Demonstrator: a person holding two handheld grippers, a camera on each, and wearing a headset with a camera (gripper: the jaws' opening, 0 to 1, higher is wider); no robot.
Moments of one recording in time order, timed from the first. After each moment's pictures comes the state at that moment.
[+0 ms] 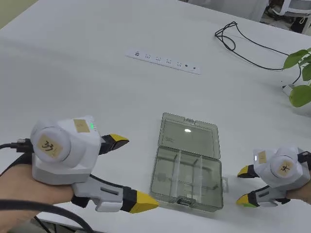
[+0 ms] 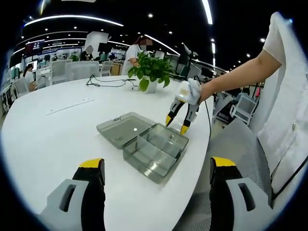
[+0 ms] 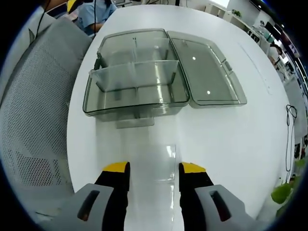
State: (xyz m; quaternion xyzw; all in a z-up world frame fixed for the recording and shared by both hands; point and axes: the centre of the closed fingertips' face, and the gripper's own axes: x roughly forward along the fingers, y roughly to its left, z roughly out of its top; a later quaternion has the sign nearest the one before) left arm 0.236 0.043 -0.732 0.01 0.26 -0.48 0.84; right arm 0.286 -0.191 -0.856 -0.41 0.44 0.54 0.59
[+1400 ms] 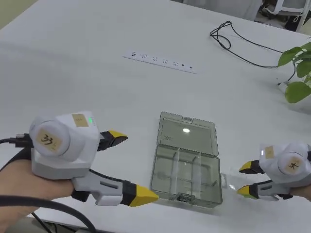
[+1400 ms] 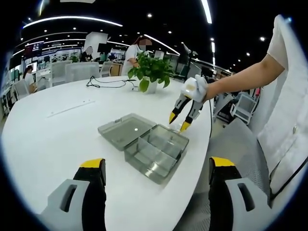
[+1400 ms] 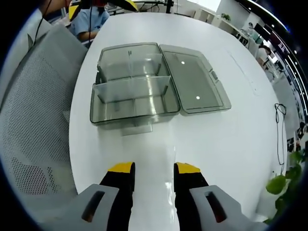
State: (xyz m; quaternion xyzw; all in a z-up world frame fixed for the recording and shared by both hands) left arm 0.238 0.044 -0.725 0.01 0.25 -0.48 0.84; right arm 0.284 -0.188 -0.825 -0.40 0.41 0.51 0.64
